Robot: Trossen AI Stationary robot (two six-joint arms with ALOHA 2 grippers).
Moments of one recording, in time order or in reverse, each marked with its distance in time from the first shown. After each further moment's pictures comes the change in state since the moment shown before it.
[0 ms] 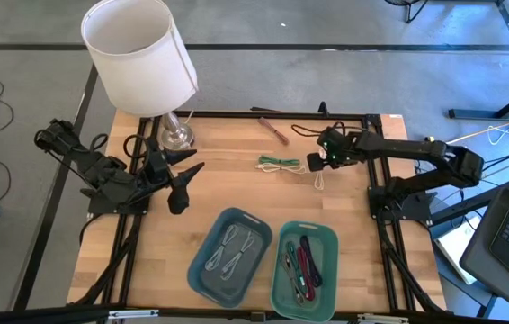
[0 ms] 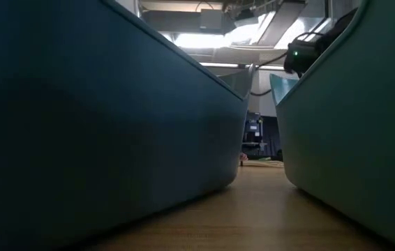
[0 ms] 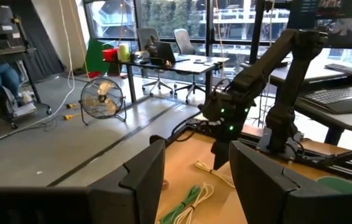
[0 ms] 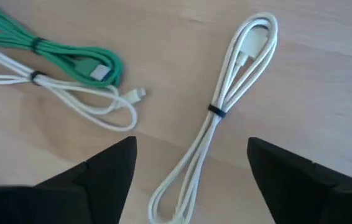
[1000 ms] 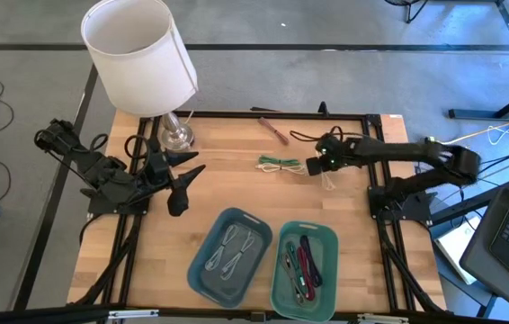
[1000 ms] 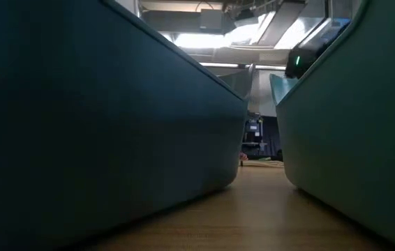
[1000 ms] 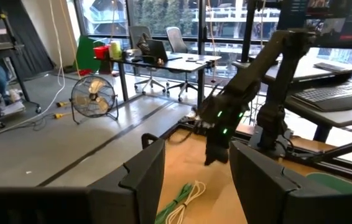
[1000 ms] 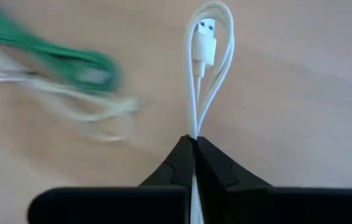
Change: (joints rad) left arm 0.000 0.000 0.000 0.000 0.034 -0.011; right arm 0.051 -0.002 -0.067 0.107 0.097 -0.050
